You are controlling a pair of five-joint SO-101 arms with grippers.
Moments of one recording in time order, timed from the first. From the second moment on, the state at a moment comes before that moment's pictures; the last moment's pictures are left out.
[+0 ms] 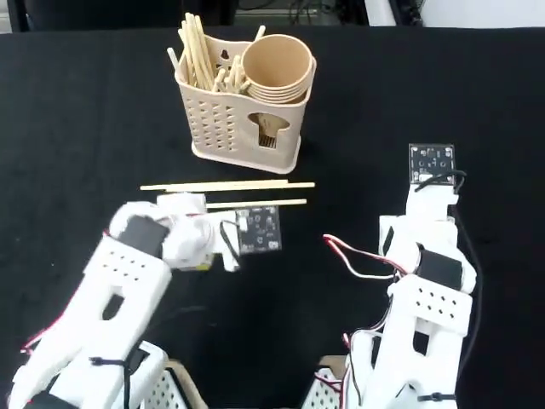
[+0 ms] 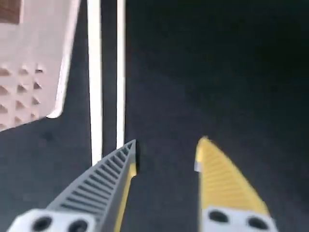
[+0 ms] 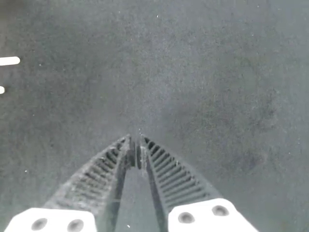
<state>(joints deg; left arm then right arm) 16.7 -40.6 55.3 51.8 -65.3 20.1 -53.5 64.8 50.9 16.0</state>
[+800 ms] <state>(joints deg) 20.2 16.4 15.0 38.1 -53.7 20.1 -53.5 64.8 50.9 17.6</state>
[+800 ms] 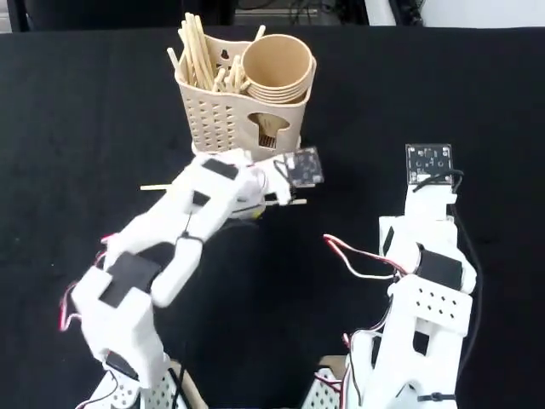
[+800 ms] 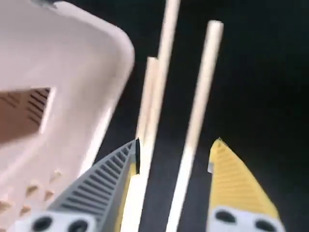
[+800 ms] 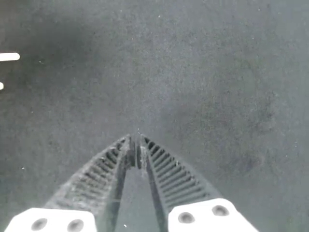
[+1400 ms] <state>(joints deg) 20.3 25.1 9.3 41.7 -53.2 20.1 -53.5 65.5 50.8 17.6</state>
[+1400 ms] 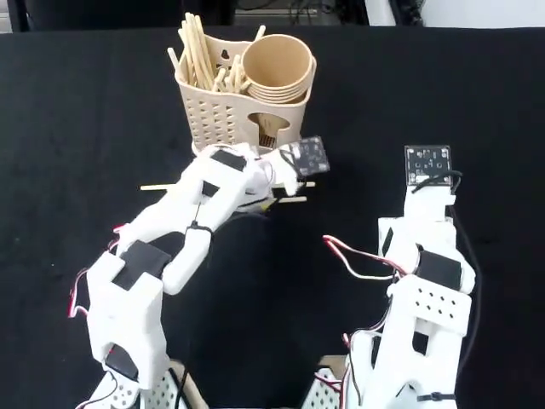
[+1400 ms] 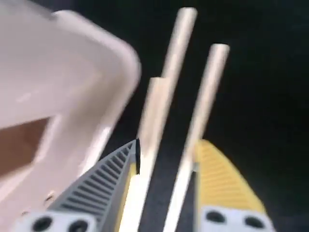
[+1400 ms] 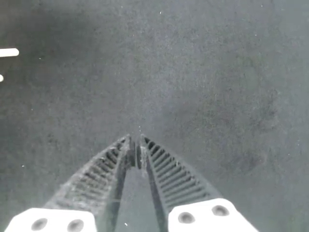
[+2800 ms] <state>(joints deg) 11.3 -70.3 49.4 9.5 -25.9 20.1 -53.5 65.5 50.6 17.6</state>
